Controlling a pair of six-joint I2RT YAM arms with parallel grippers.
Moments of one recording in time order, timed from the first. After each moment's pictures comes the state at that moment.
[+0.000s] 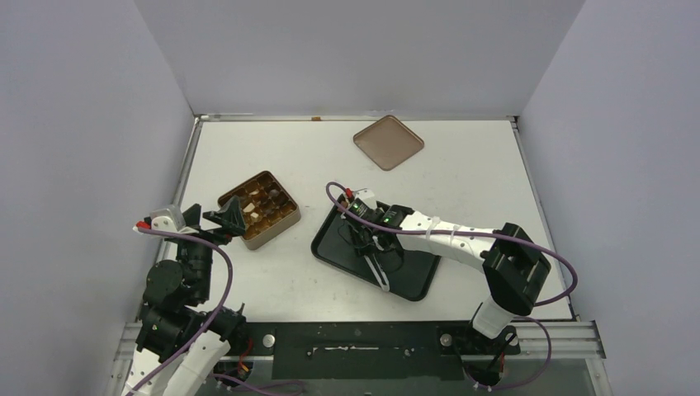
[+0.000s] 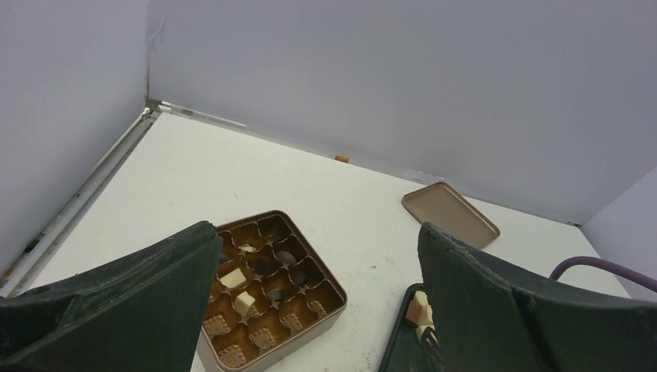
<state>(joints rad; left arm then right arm) -0.43 0.24 0.64 -0.24 -0.49 -0.28 0.95 1.63 1.13 -0.63 0.23 0.56</state>
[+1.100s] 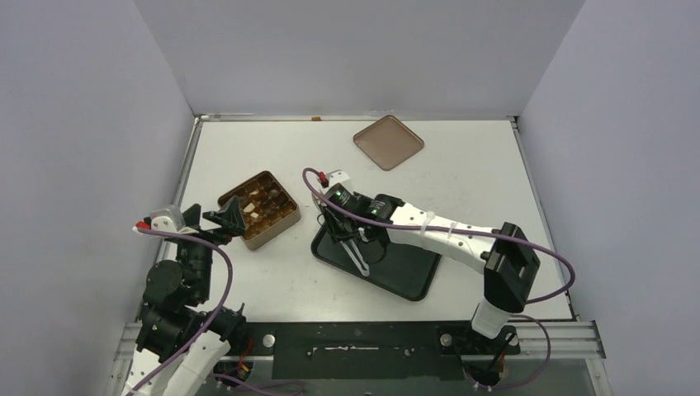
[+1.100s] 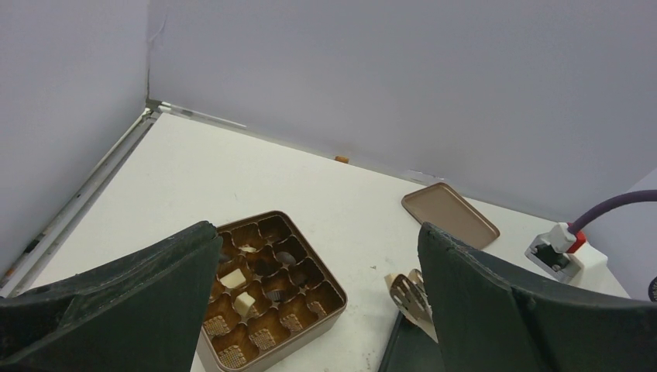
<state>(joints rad) -0.43 0.24 0.64 -0.24 -0.49 -0.28 1.02 1.66 1.35 -0.65 0.25 0.50</state>
